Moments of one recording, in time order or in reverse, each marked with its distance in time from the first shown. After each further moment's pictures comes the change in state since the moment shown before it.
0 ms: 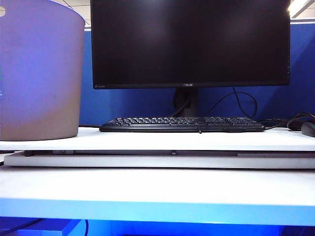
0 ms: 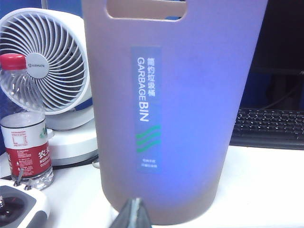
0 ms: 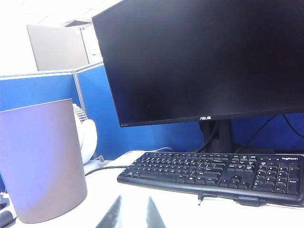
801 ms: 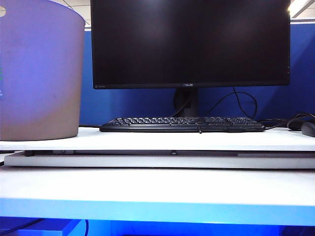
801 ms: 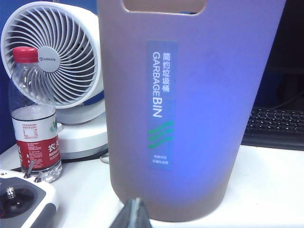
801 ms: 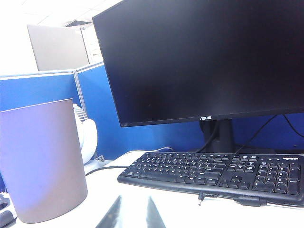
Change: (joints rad) left arm 0.031 0.000 0.000 -0.014 0.000 -0.019; right arm 0.001 0.000 0.000 0.000 0.000 0.000
